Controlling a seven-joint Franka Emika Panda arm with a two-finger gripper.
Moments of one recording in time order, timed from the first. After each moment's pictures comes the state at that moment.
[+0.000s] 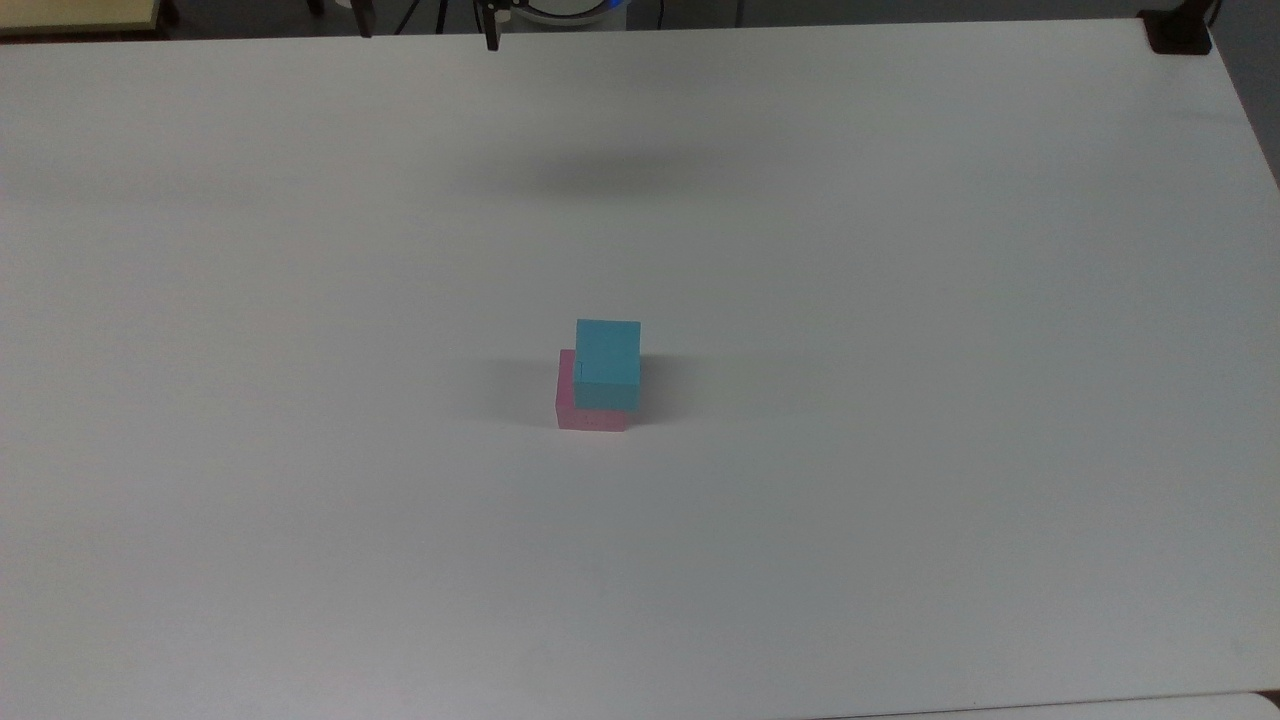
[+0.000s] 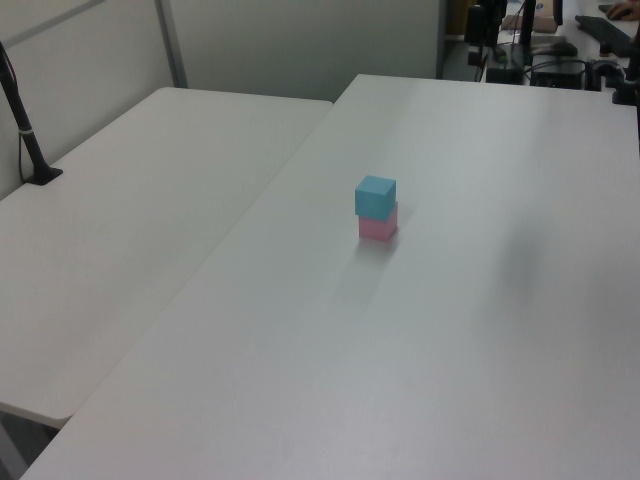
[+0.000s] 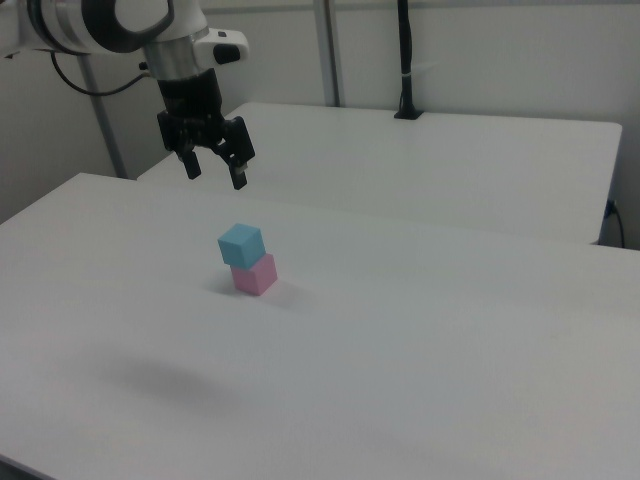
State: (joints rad) arm -0.09 0.00 0.03 -1.58 -0.04 1.62 0.01
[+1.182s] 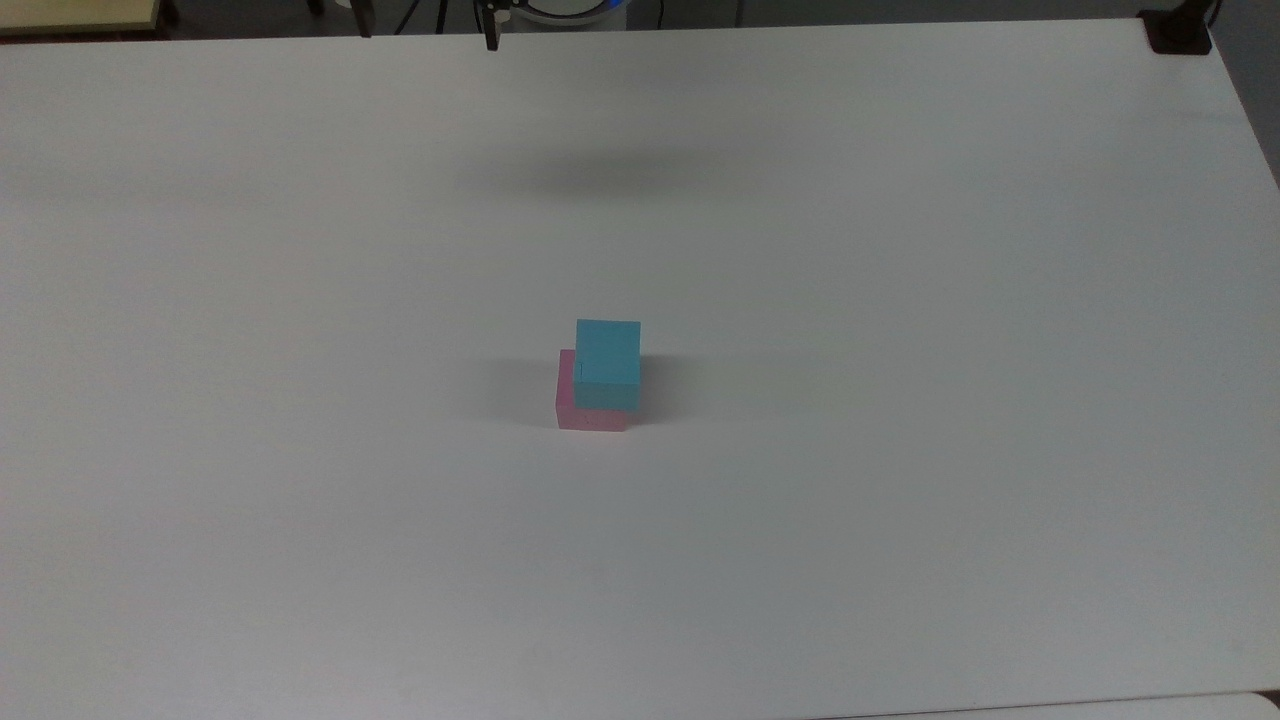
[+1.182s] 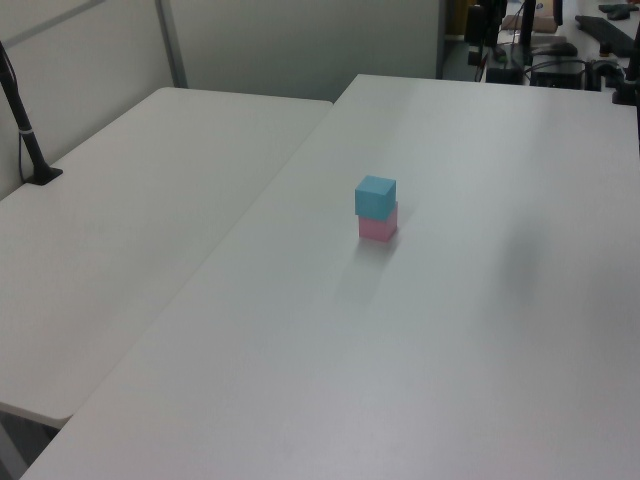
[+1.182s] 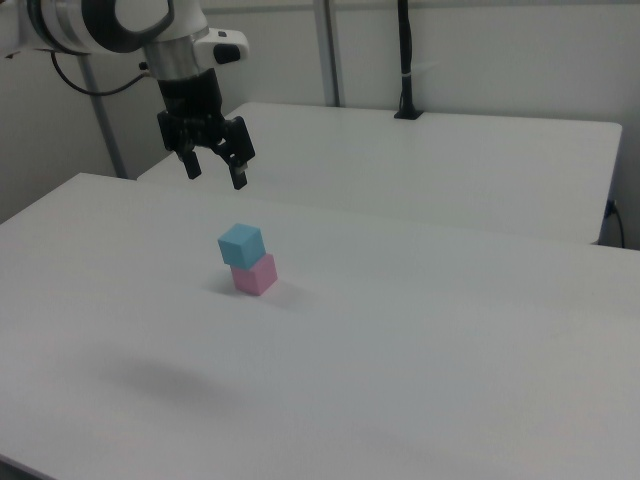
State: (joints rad) arm -0.09 0.00 0.03 -1.58 -0.04 1.62 0.01
